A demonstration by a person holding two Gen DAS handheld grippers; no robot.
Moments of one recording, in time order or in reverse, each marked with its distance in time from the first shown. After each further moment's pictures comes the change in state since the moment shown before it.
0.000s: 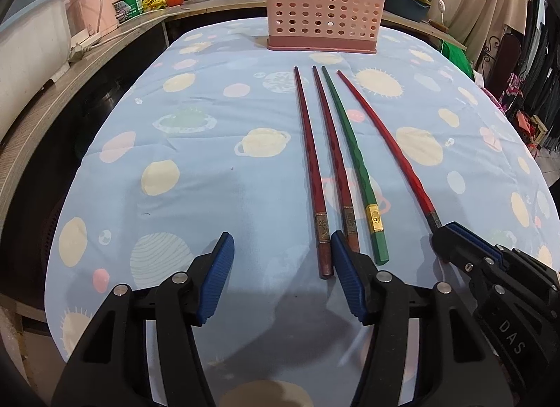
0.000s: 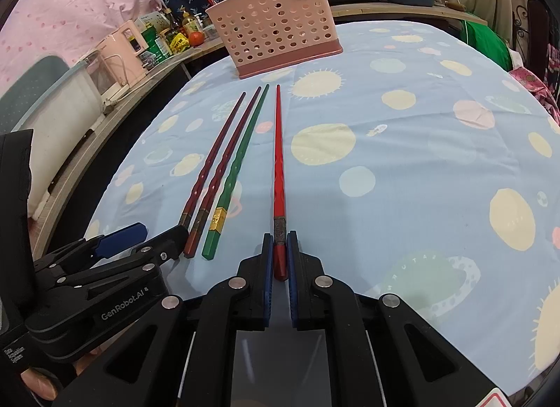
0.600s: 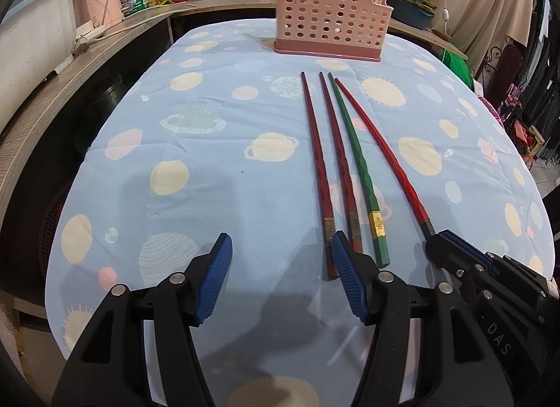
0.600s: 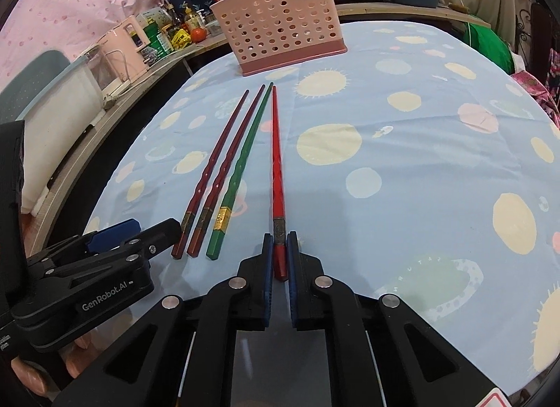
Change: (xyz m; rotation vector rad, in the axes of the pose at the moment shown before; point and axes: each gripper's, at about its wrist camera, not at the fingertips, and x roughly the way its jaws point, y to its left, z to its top) left arm -0.006 0.009 0.003 -0.037 0.004 -0.029; right arm 0.001 0.001 0.001 -0.003 0.003 -0.007
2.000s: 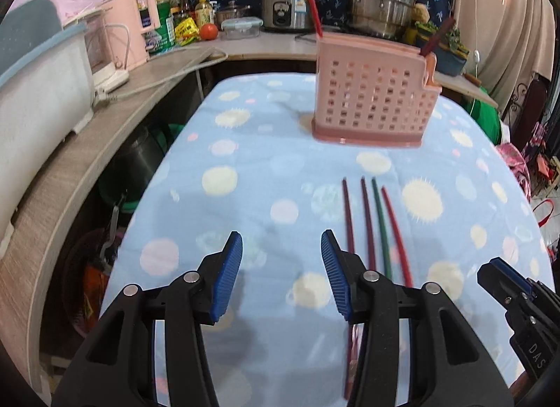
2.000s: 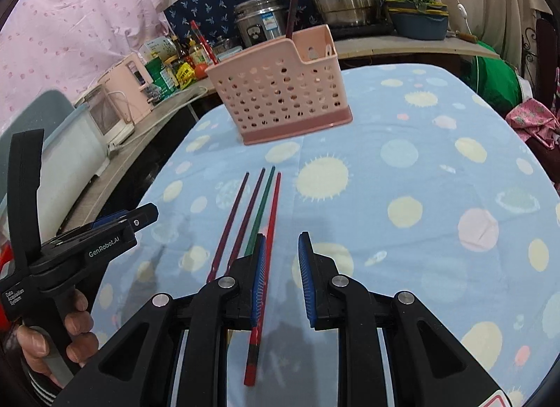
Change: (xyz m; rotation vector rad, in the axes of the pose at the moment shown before) left arm -0.002 0.025 0.093 -0.053 -0.112 0.112; right arm -0.005 -0.005 0.077 -0.011 -0.071 0.039
